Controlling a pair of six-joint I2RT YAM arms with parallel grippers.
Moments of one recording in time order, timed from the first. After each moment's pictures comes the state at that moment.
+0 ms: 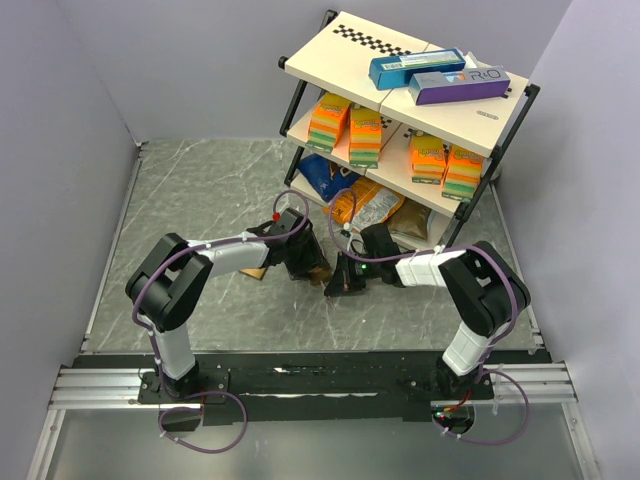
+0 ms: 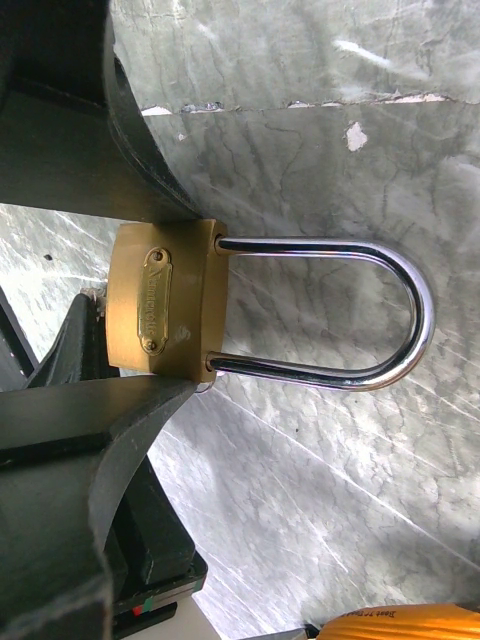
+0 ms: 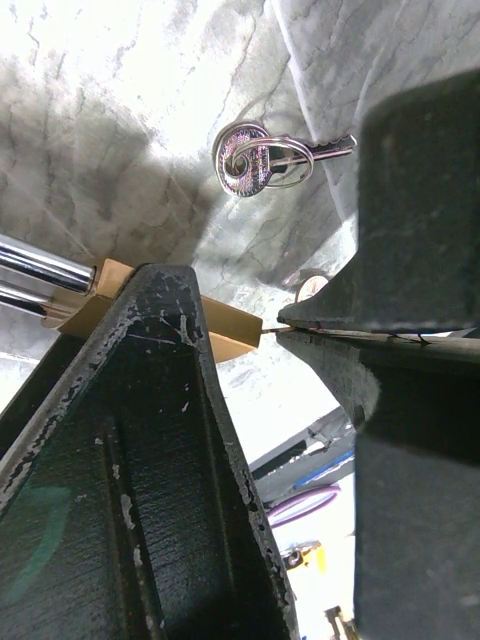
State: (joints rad) left arm -0.68 1.81 1.06 -0.20 0.13 -1.04; right arm 0.52 1.69 0.70 0.15 -0.66 0.55
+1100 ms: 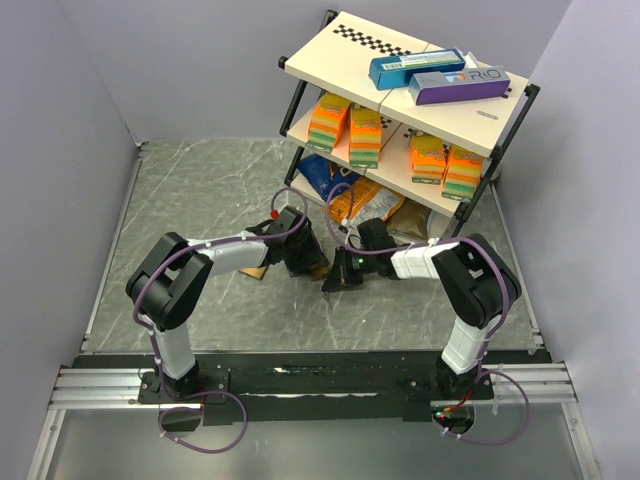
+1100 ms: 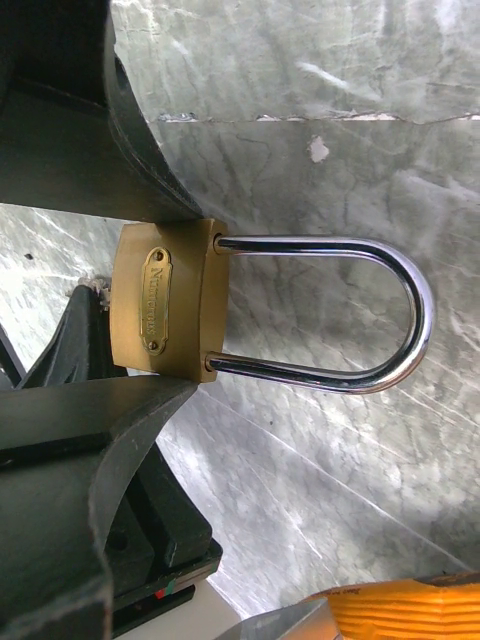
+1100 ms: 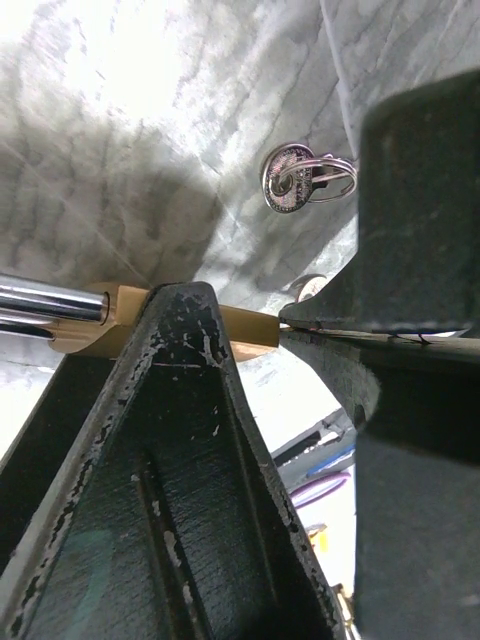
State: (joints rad) left arm -0.68 1.81 1.06 -0.17 0.11 -1.04; right arm 0.51 1.76 0.78 0.11 -0.67 0.57
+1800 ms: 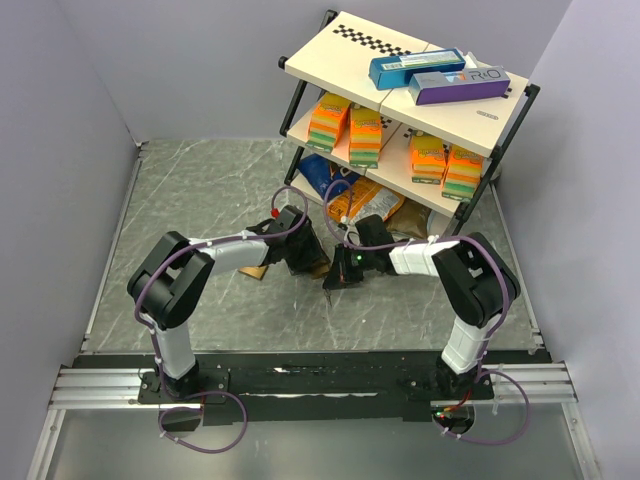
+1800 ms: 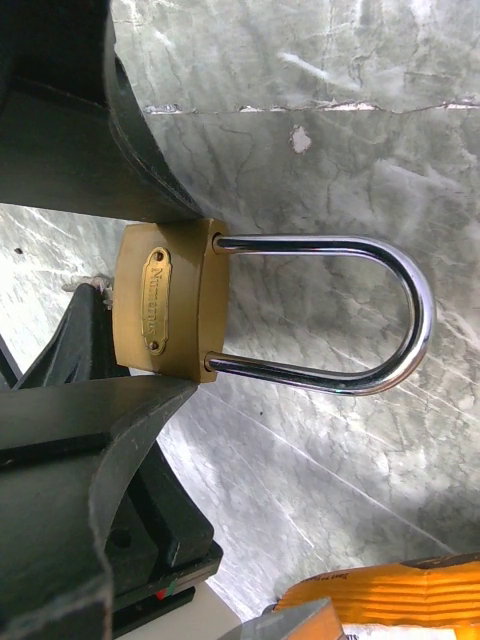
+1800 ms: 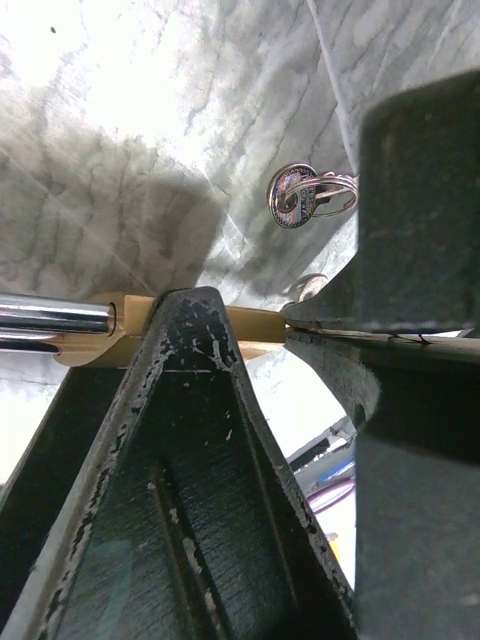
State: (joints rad) left arm -0.67 1.83 1.07 -0.15 0.11 -1.04; right arm 0.51 1.77 0.82 0.04 -0.63 0.55
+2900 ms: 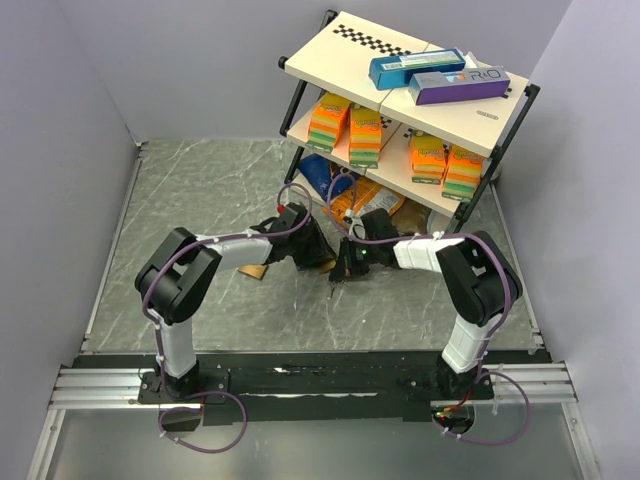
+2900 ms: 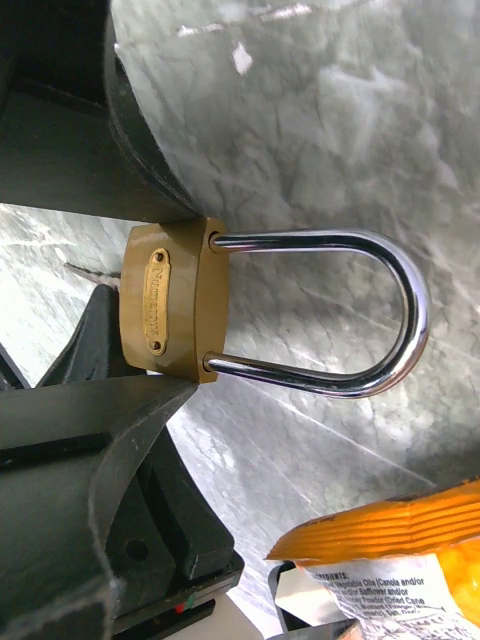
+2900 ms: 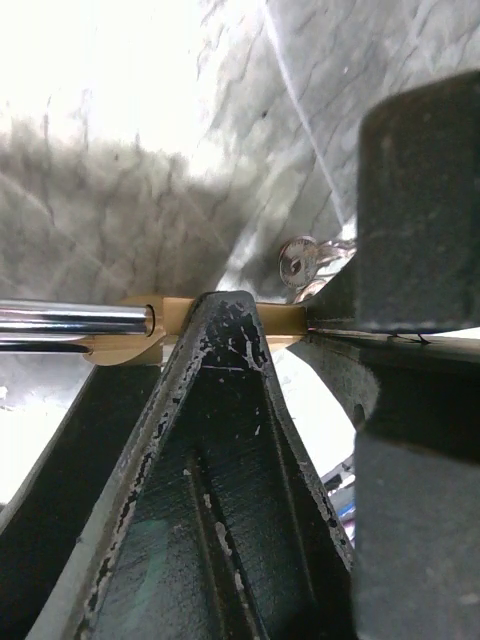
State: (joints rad) left arm -0.67 1.87 1.08 -0.06 0.16 -1.03; right arm 0.47 1.77 0.87 -0.02 -0.59 0.44
